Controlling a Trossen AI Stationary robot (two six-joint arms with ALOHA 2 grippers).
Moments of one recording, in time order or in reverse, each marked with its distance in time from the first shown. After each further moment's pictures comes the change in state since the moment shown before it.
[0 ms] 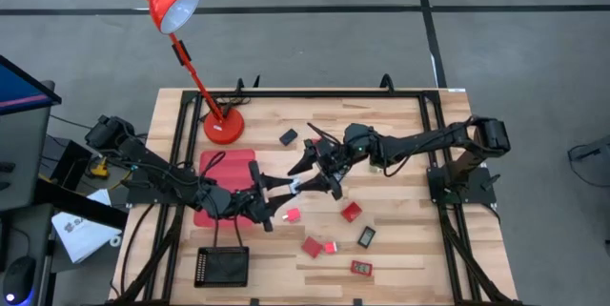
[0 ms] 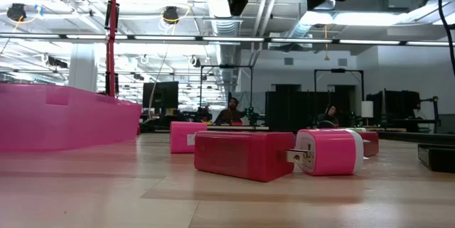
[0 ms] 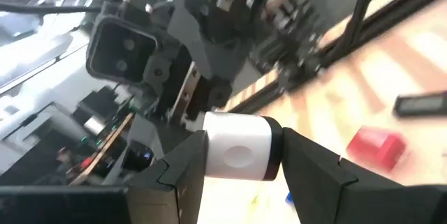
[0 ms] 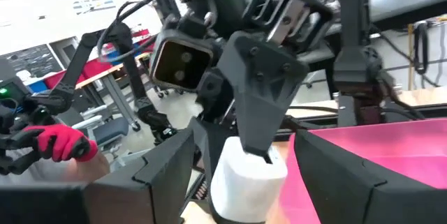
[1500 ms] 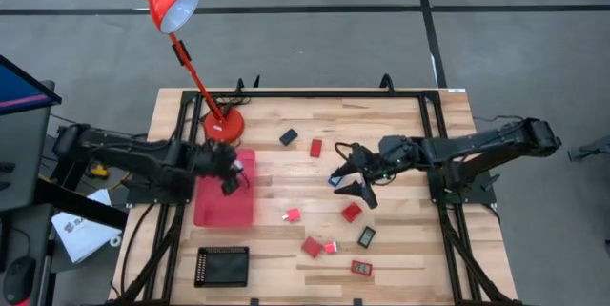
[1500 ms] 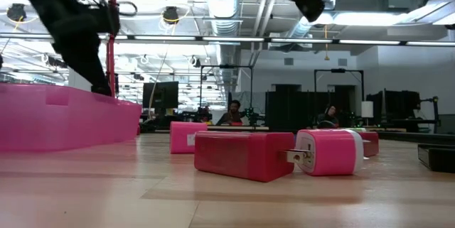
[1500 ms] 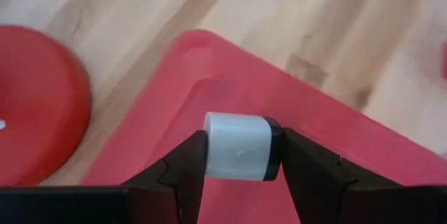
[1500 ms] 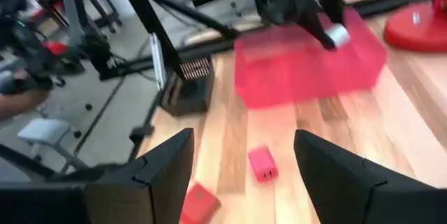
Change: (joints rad) left arm 0.454 -0.469 -0.162 -1.300 0.499 -1.236; right arm 0.148 -0.456 -0.211 -0.602 0.363 -0.048
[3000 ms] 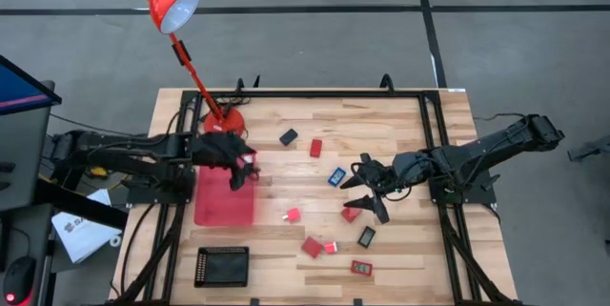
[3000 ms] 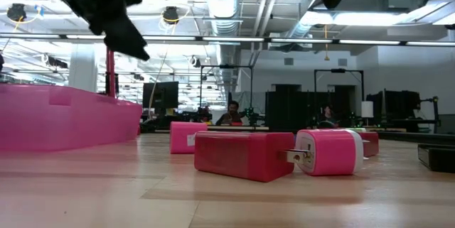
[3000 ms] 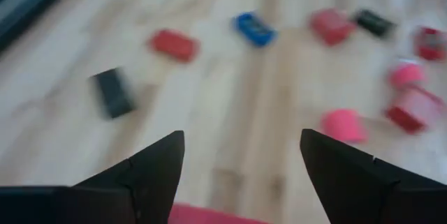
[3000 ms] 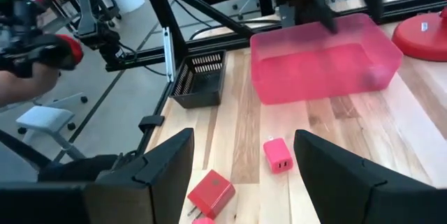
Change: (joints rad) left arm 0.057 -0.013 0.014 0.389 0.216 0.349; right arm 0.170 -0.078 -0.031 -0.043 0.166 -0.003
